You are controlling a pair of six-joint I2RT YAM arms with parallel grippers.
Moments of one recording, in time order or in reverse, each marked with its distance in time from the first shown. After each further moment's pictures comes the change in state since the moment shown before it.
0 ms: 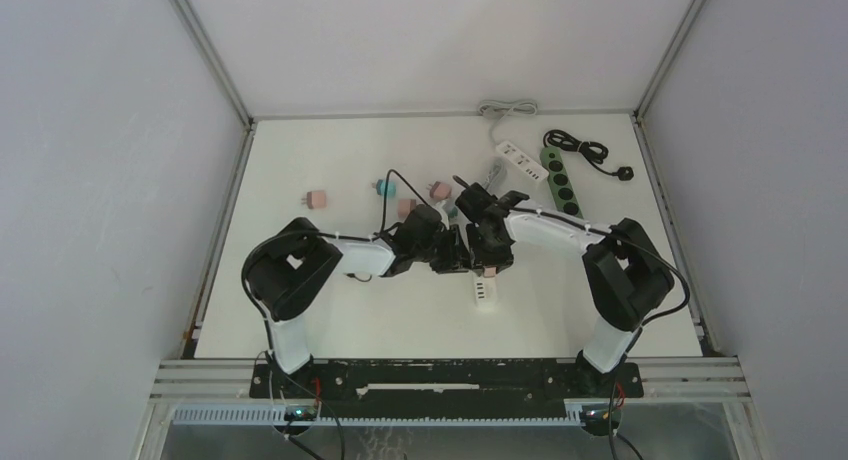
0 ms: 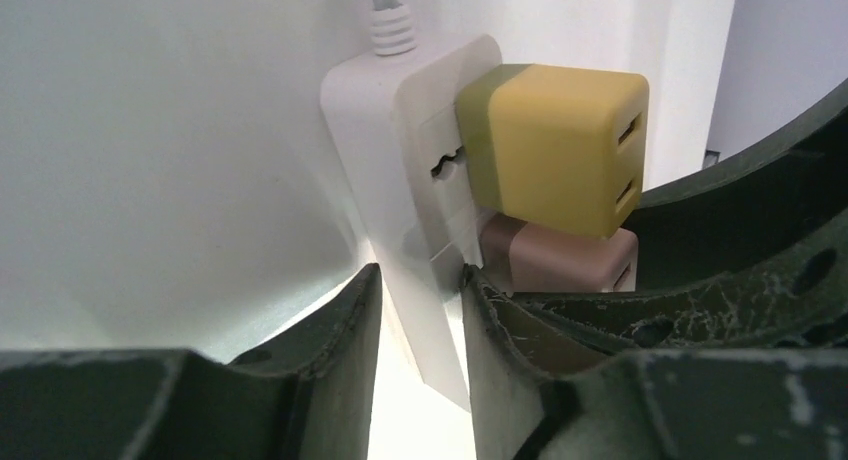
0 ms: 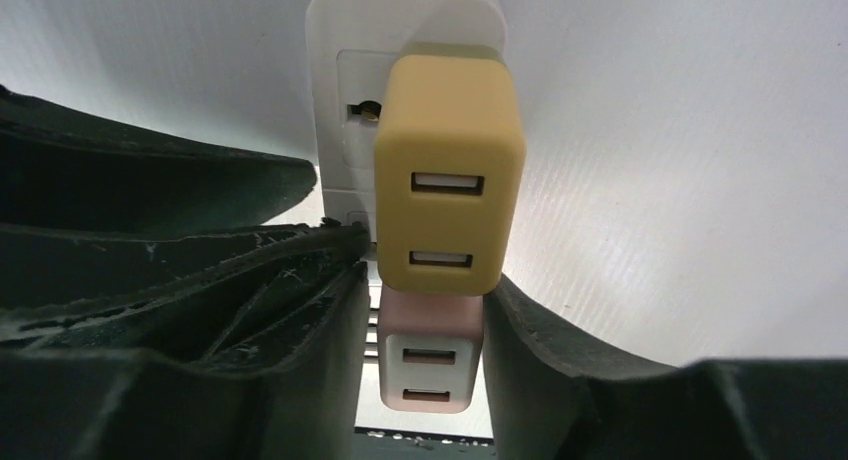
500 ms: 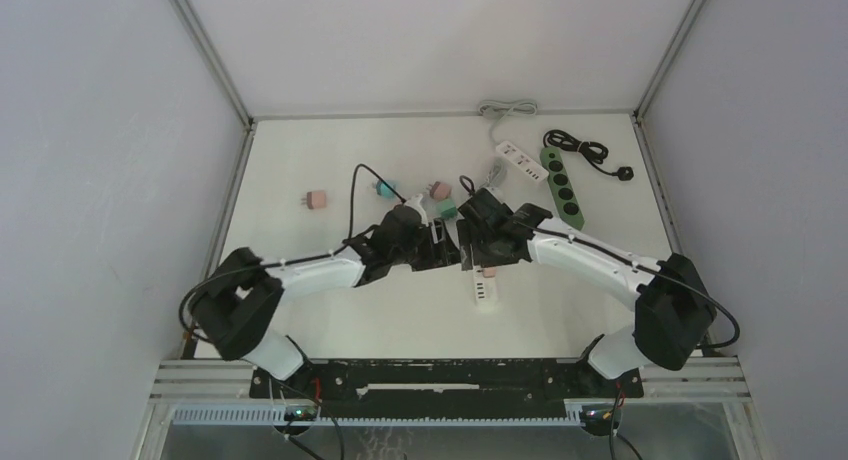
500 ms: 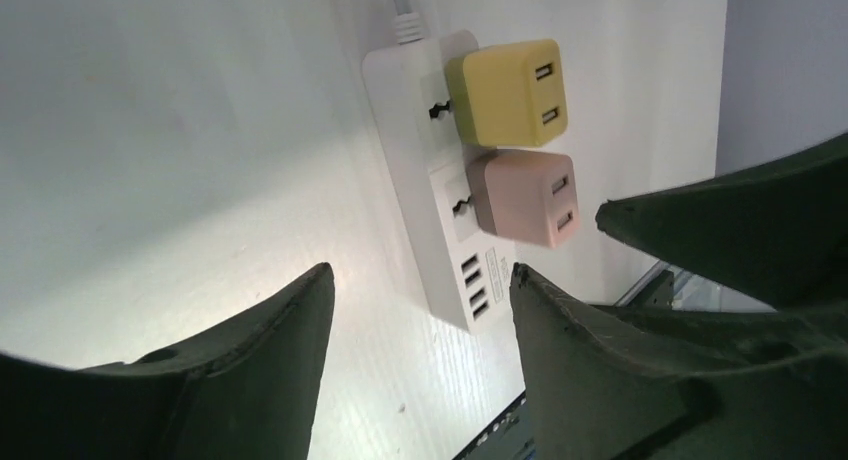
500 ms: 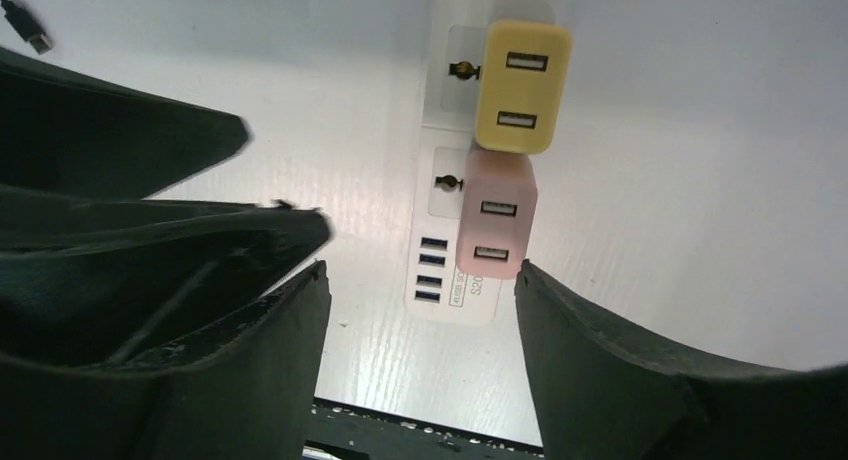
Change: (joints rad) left arm 0.002 -0.282 -0.103 -0.151 -0.182 0.041; right arm 0.093 -0.243 -0.062 0.061 0.082 0.040
